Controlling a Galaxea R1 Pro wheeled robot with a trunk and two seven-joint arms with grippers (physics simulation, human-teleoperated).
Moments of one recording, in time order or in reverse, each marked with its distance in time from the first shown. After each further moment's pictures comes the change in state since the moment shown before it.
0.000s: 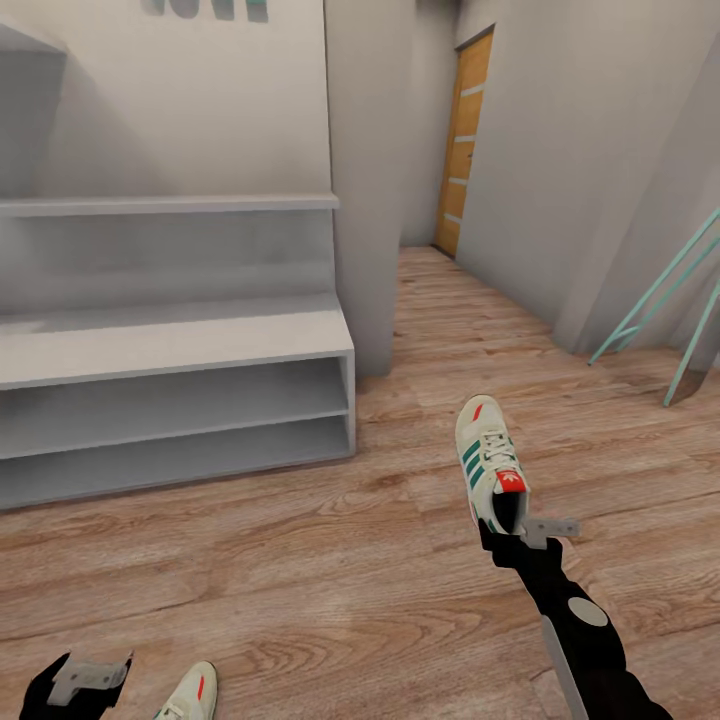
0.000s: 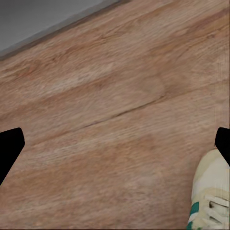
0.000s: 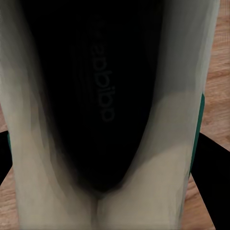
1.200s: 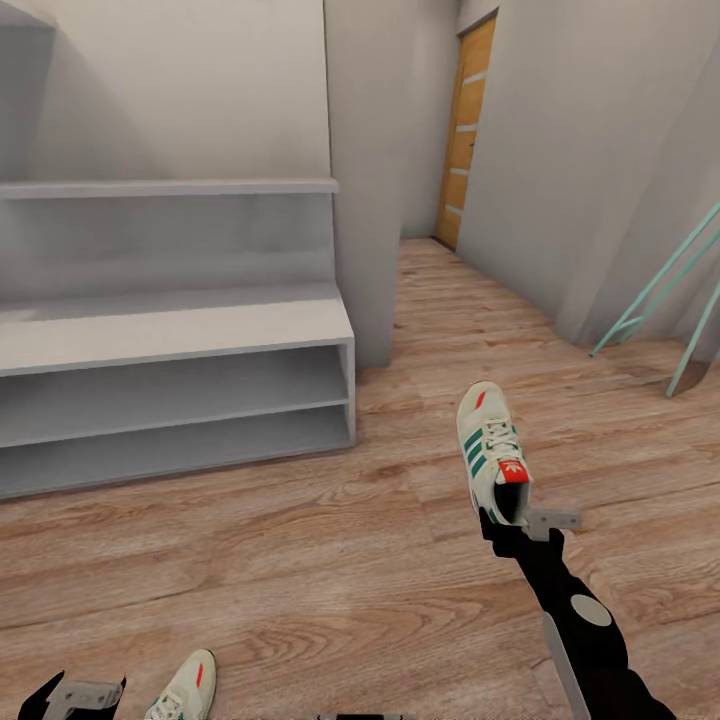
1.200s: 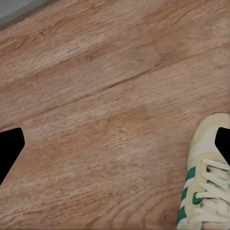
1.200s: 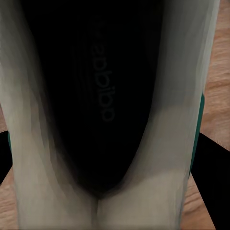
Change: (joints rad) left arm 0.000 0.001 -0.007 0.078 -0.003 -0.044 0.000; right arm 0.000 0.001 0.003 -0.033 -0.001 -0.046 0.000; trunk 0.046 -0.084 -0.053
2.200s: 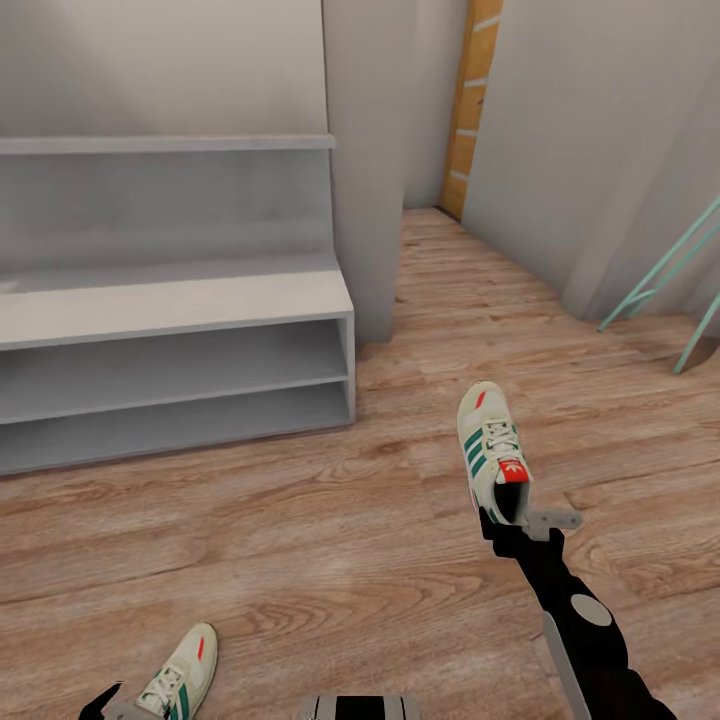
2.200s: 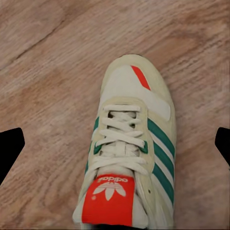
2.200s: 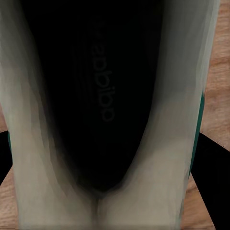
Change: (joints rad) left arm 0.000 -0.025 -0.209 0.030 -0.050 0.001 -0.008; right arm 0.000 -0.001 0.000 -0.001 0.000 0.000 0.000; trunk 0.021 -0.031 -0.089
